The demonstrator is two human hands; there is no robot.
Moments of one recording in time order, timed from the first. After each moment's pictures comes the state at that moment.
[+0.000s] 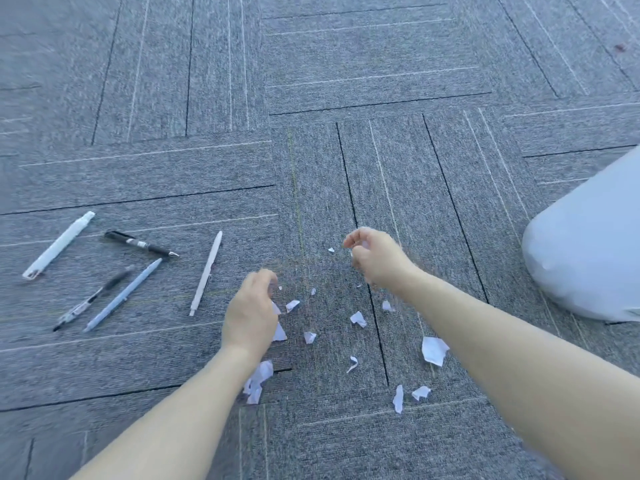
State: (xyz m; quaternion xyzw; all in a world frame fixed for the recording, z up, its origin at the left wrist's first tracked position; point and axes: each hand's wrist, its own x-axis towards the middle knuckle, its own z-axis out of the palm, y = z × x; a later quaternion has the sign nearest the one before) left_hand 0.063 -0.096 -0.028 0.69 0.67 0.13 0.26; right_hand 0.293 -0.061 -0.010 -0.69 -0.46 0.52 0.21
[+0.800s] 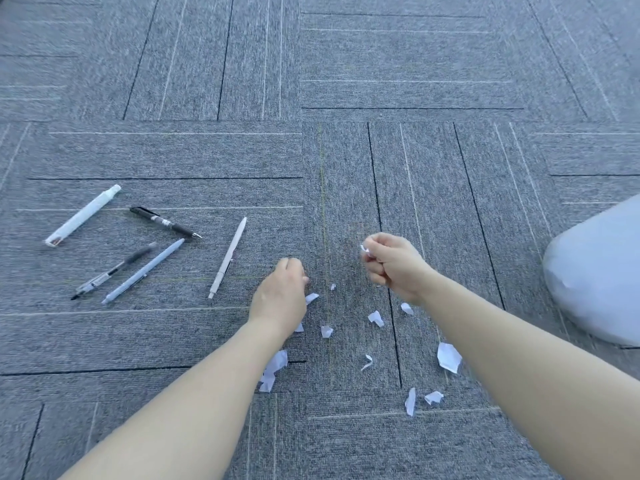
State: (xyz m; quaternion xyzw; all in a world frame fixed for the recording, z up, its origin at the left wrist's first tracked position) left_hand 0.073 -0.082 -0.035 0.74 0.63 0.03 0.25; right_hand 0.280 -0.060 -0.012 -0.60 -0.28 0.67 0.32
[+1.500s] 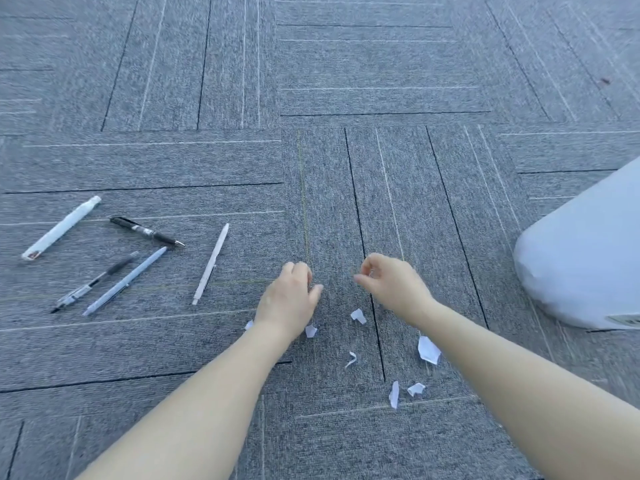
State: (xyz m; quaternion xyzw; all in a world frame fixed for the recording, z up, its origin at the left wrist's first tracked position) left_hand 0.103 -0.091 -0.023 0.73 0.61 0.04 0.30; right_hand 0.303 -0.104 -0.008 -0.72 -0.59 0.36 0.09
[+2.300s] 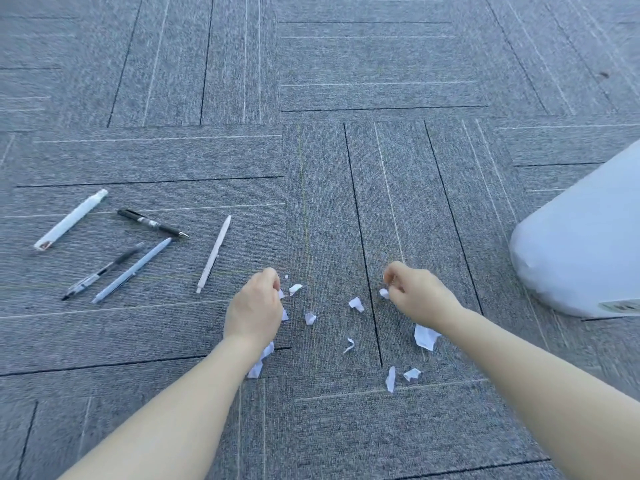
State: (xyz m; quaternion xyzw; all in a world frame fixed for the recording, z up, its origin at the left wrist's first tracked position) left_hand 0.061 -0.118 -0.020 0.69 0.67 0.09 0.26; right_hand 0.337 -0.139 -0.008 -0.71 -0.62 0.34 0.00
